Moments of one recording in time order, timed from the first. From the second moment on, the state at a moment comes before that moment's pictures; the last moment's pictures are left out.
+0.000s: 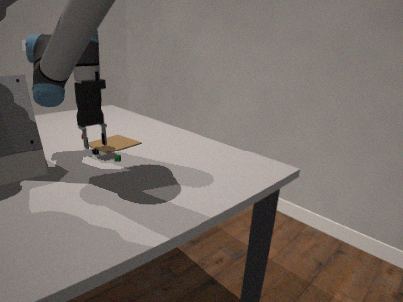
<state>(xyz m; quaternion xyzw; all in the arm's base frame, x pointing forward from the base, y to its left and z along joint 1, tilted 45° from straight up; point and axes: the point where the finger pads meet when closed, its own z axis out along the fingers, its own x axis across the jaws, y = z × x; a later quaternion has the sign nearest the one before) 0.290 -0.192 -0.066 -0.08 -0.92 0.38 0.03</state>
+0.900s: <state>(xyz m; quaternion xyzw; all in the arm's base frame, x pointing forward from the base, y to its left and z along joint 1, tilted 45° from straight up) 0.303 -0.157 -0.103 -0.08 -0.92 0.38 0.03</state>
